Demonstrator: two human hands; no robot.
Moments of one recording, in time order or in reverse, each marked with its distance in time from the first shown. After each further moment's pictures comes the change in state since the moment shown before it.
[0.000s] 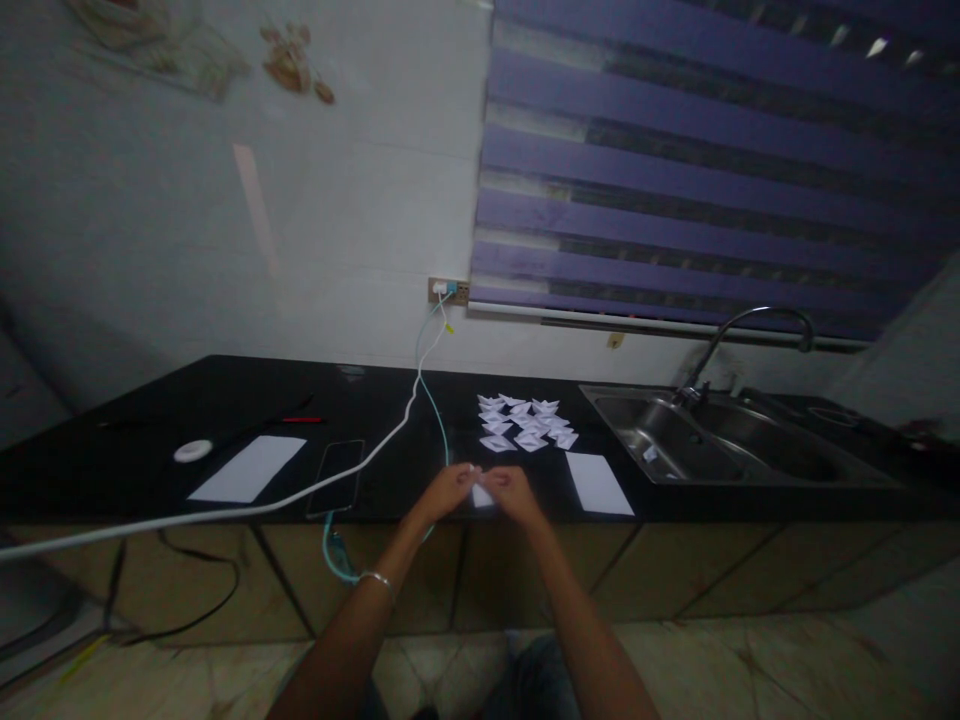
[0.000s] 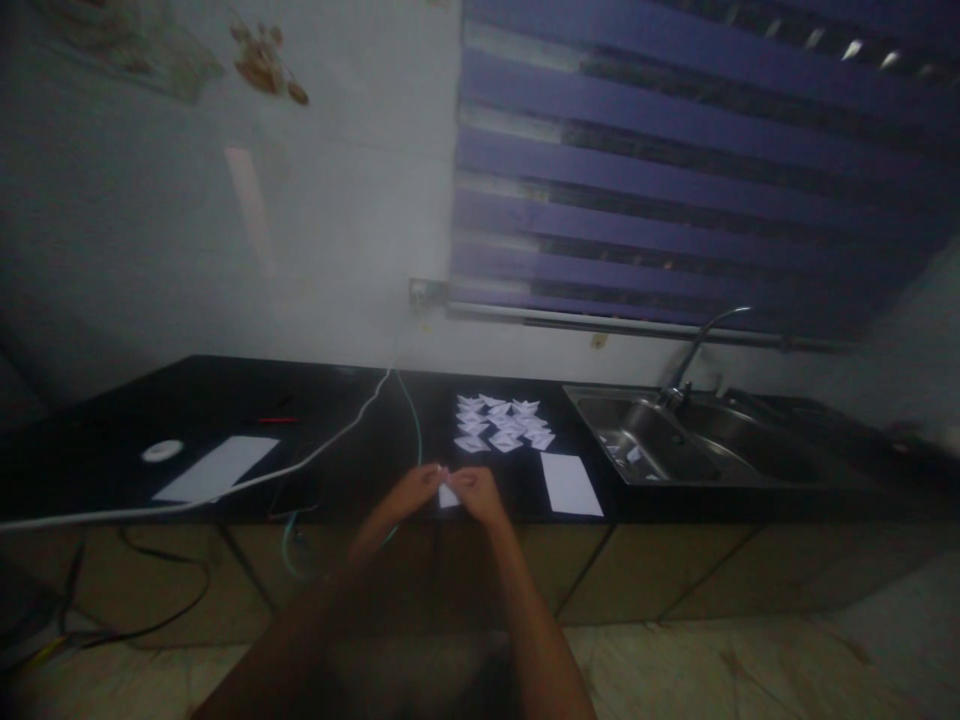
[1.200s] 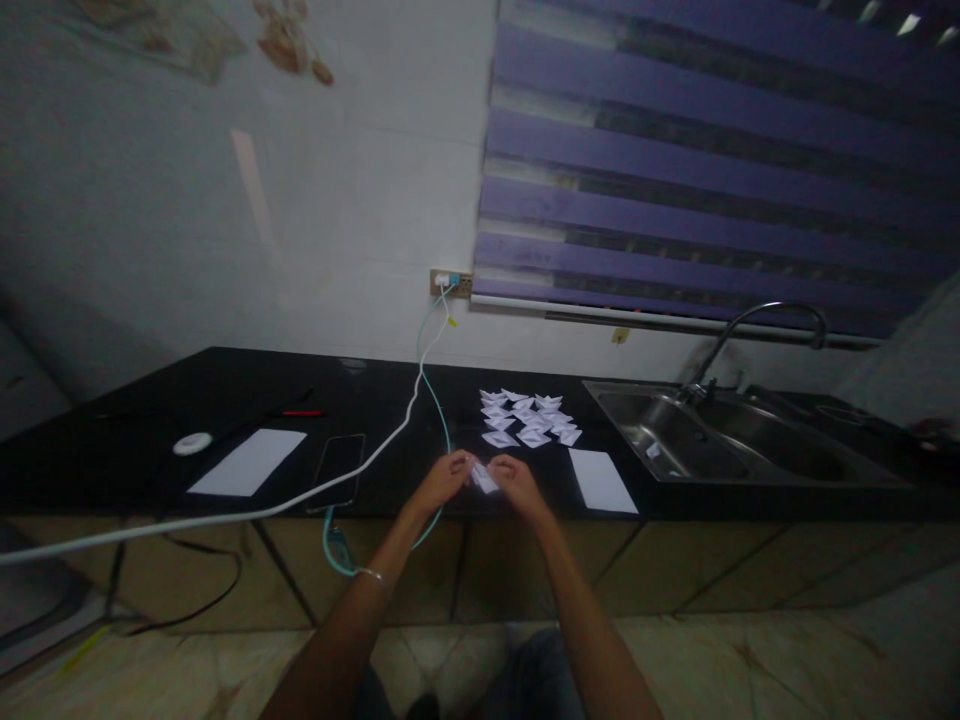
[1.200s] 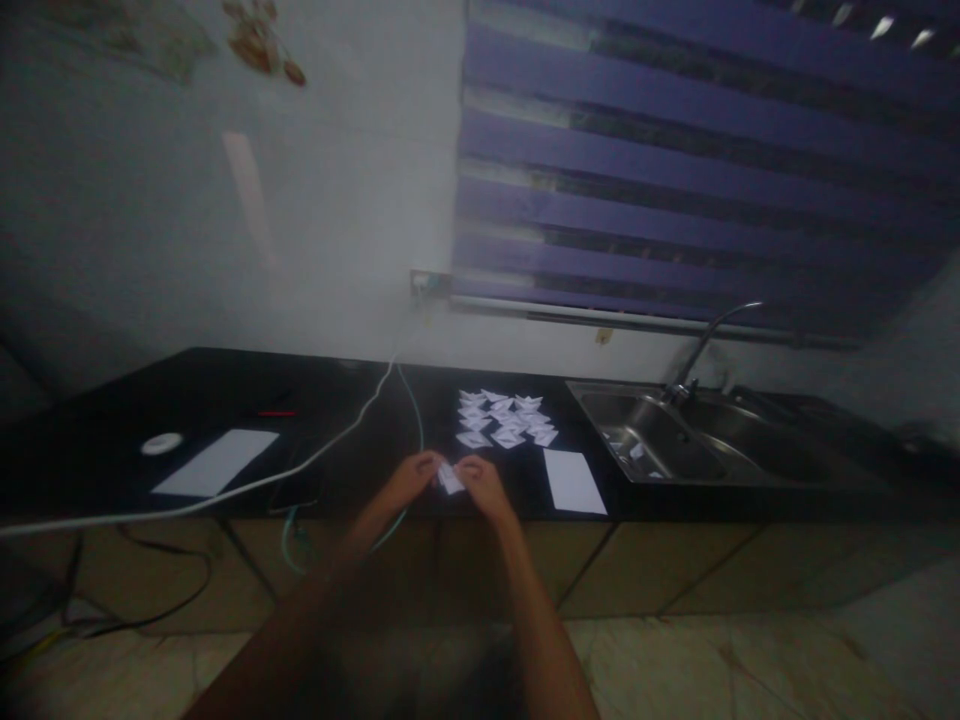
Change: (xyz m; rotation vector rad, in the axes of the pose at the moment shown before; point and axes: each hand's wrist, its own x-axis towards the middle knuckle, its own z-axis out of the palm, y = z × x) left_hand 0.002 0.004 -0.009 -0.180 0.038 -0.001; right_hand 0.007 0.011 -0.007 0.204 0.003 0.072
